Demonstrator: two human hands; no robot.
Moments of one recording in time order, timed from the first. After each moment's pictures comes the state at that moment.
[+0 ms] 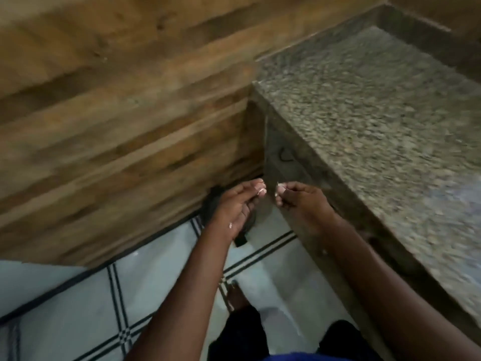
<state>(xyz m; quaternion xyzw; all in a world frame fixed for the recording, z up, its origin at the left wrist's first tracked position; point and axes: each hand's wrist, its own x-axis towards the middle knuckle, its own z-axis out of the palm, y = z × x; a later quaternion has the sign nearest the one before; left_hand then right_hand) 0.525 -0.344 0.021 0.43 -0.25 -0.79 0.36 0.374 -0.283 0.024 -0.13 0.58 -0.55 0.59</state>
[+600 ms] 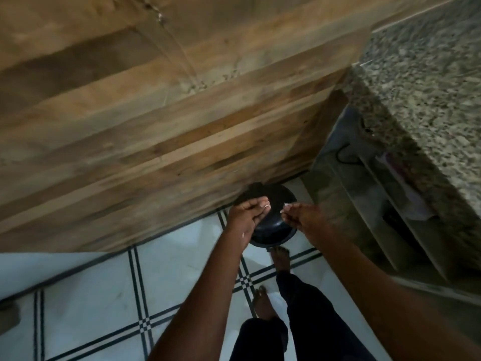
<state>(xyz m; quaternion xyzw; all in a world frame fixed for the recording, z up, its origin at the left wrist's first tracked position) 0.639 -0.512 -0.145 0.57 -0.15 -0.74 0.31 0.477 -0.476 -0.148 -0.07 0.68 -0.37 0.63</state>
